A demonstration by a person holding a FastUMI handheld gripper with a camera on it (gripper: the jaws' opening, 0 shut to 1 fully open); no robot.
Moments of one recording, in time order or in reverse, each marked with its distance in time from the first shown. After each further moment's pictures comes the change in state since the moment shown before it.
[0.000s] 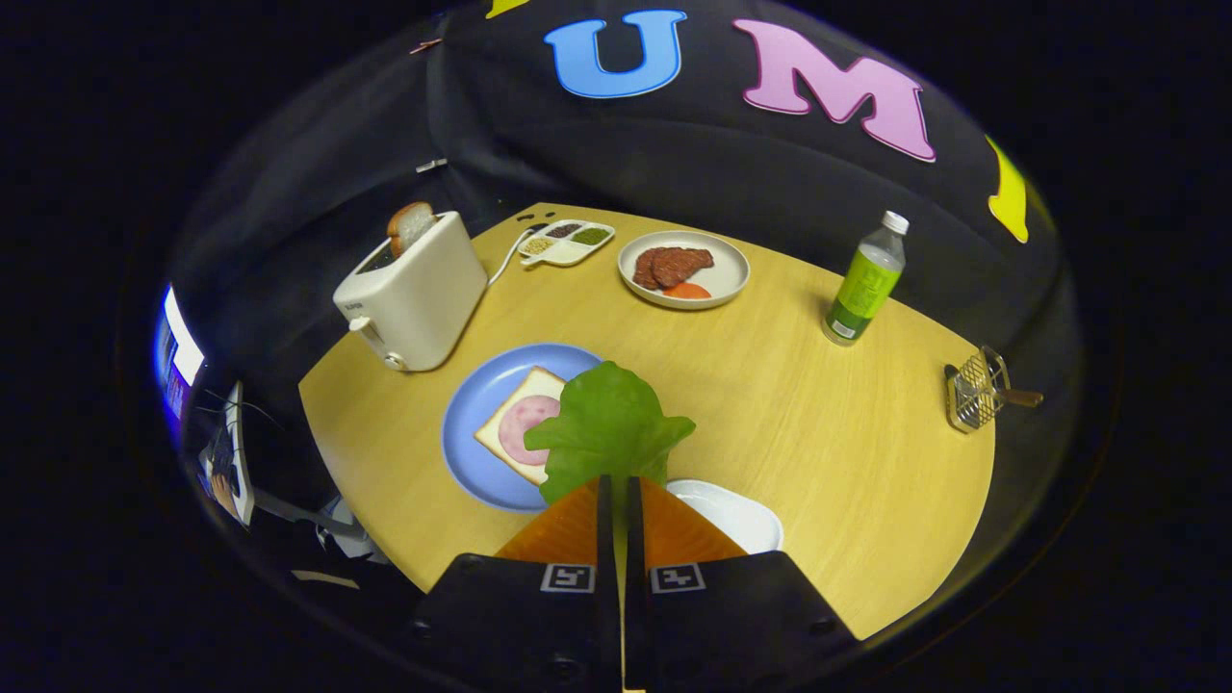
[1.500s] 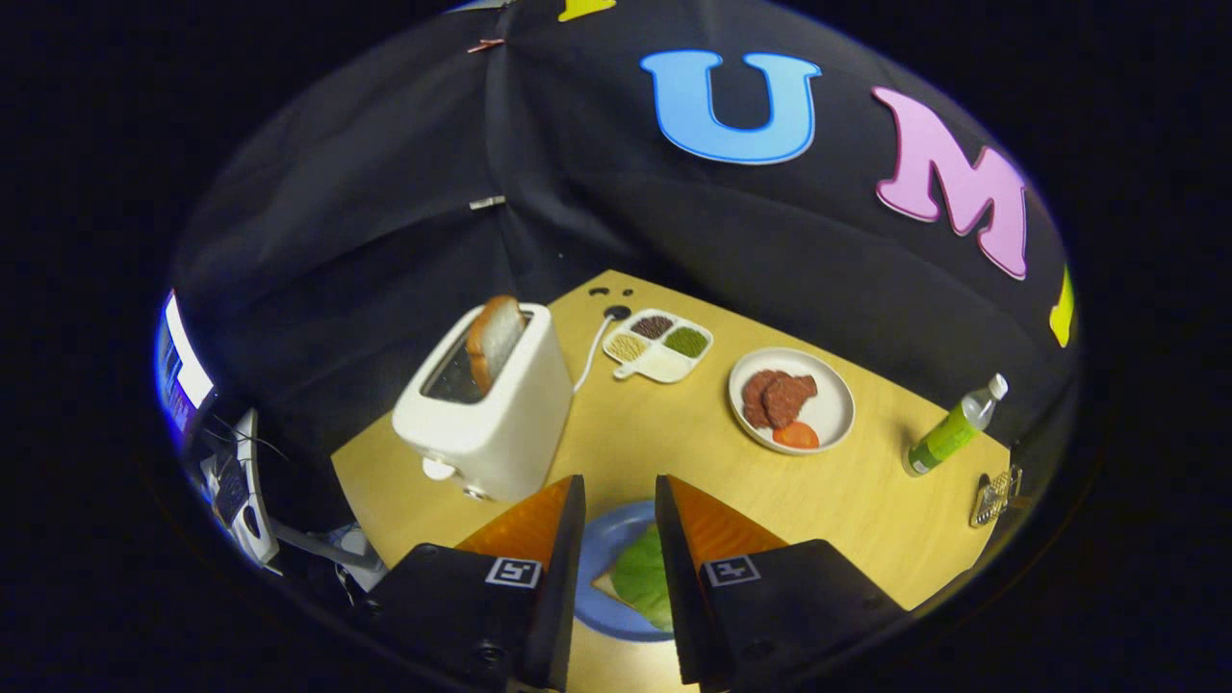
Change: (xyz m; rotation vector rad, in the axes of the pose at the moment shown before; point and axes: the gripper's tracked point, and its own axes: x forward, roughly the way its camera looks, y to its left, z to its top) arm 0.048 0.143 0.168 -0.097 -0.160 0.079
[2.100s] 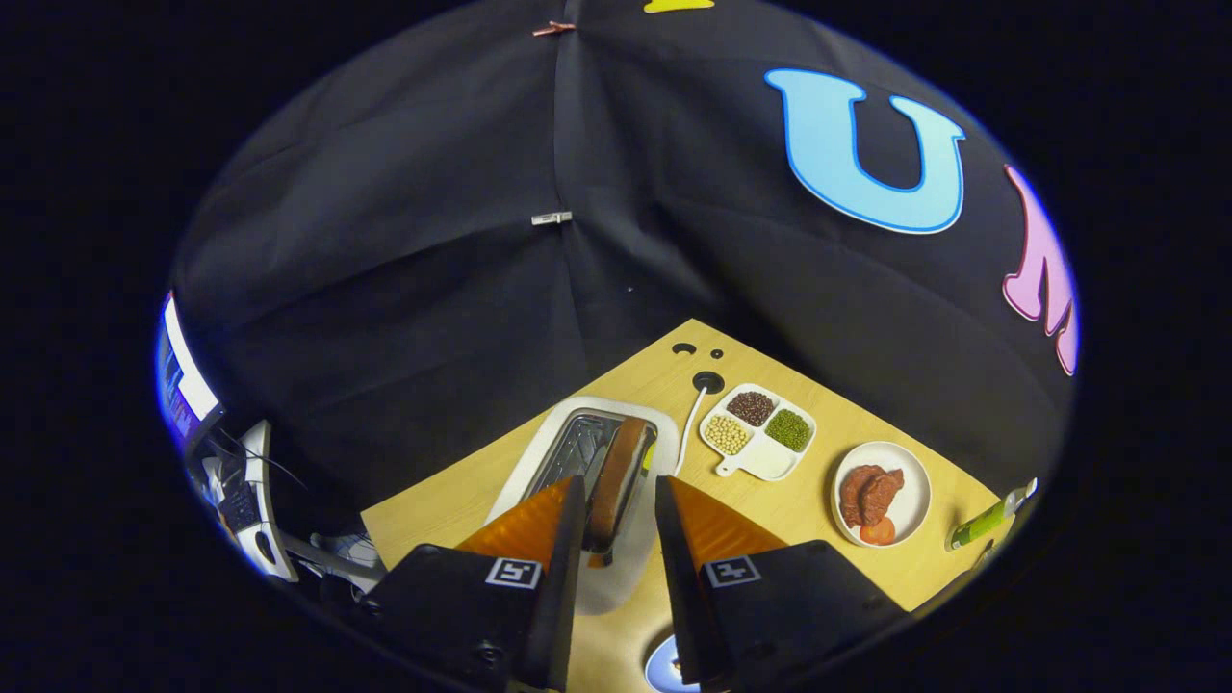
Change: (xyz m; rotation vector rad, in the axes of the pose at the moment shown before) arm 0.113 0.103 0.075 -0.093 0.019 0.059
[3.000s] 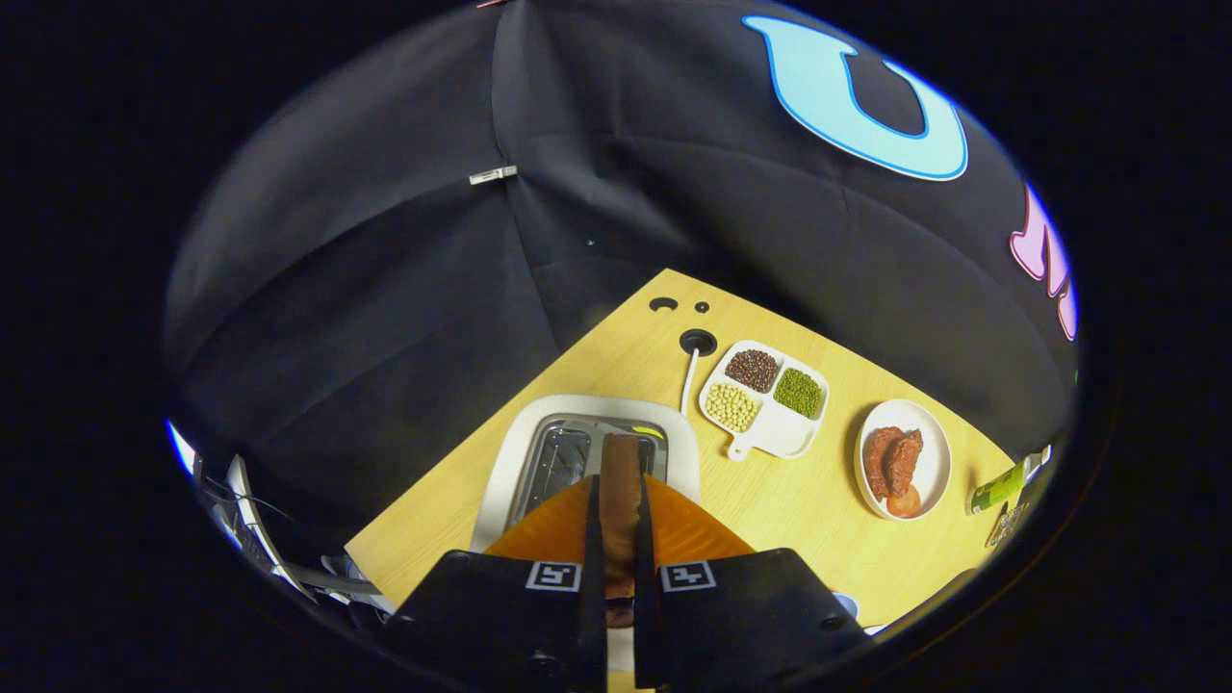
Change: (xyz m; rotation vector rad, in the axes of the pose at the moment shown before) arm 0.055 0.002 0.000 0.119 0.112 -0.092
